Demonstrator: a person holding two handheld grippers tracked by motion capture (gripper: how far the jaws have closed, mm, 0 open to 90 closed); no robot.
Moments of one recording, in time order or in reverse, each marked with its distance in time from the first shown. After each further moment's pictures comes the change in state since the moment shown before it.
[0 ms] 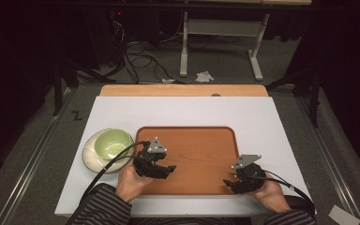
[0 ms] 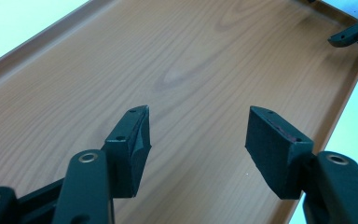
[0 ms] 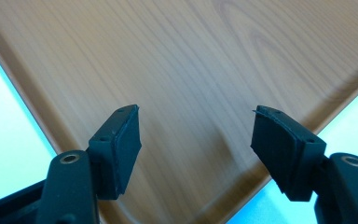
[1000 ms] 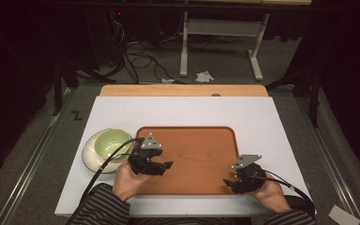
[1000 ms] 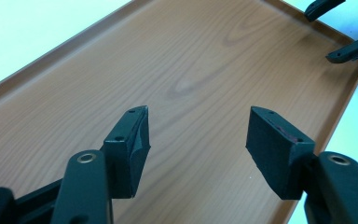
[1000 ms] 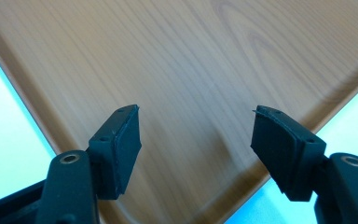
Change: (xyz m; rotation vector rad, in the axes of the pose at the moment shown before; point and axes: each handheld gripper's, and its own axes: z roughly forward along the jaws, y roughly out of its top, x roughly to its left) left arm 0.008 0.002 -0.015 -0.041 0.015 -0.033; right arm 0.000 0.000 -0.001 -0.002 0.000 0.000
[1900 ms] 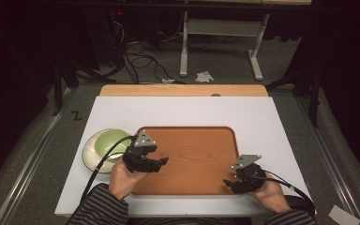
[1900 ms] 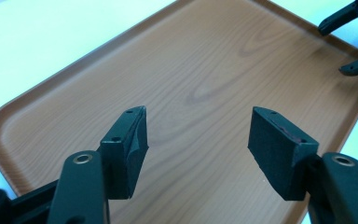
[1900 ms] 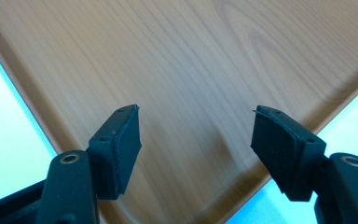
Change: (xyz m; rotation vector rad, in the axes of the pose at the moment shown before) left arm 0.009 0.000 -0.013 -0.040 0.043 -0.022; right arm 0.000 0.000 0.001 -0.001 0.000 -0.004
